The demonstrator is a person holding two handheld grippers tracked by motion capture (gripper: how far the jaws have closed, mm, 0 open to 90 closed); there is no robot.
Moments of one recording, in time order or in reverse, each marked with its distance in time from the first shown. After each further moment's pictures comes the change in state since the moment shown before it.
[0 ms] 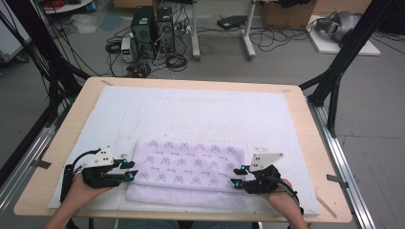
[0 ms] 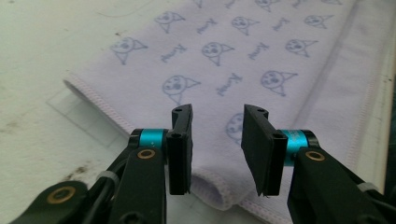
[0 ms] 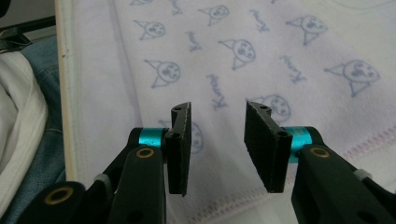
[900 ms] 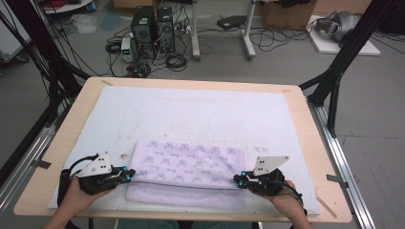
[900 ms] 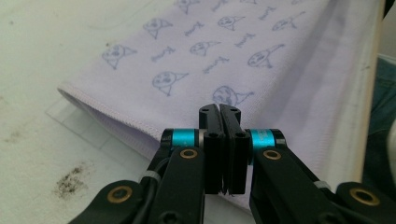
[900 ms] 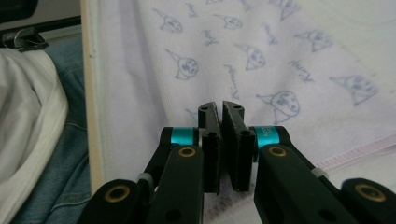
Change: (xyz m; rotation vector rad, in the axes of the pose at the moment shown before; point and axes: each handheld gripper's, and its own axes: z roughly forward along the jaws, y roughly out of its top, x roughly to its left) left arm -0.020 0.006 -0.019 -0.023 0.009 0.086; right arm 0.007 0.001 -0.017 -0.030 0.026 -0.039
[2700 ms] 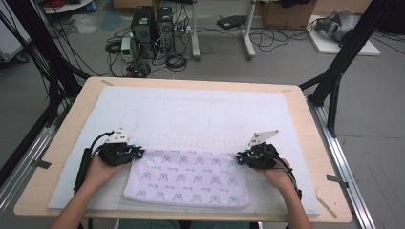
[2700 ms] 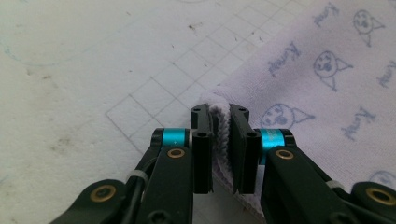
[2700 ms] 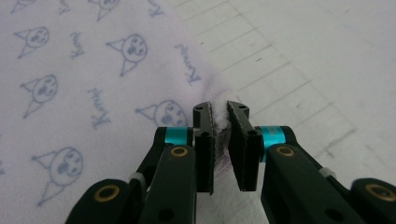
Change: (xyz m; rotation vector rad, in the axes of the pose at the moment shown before) left arm 0.068 0.006 0.064 0.094 0.141 -0.200; right arm -0.075 0.006 0.029 0.118 -0.133 0.147
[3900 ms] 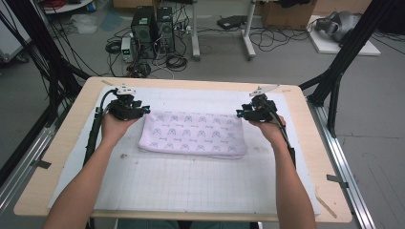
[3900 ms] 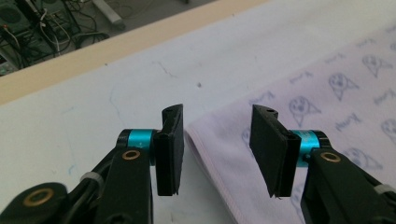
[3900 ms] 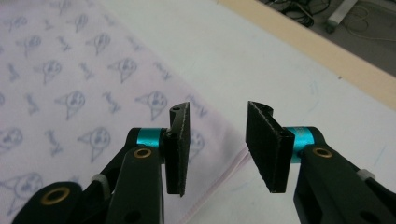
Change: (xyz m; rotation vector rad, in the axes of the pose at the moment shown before) left arm 0.069 0.094 0.032 -0.072 0.236 -0.117; right arm -0.095 0.087 0.003 -0.079 -0.199 0.098
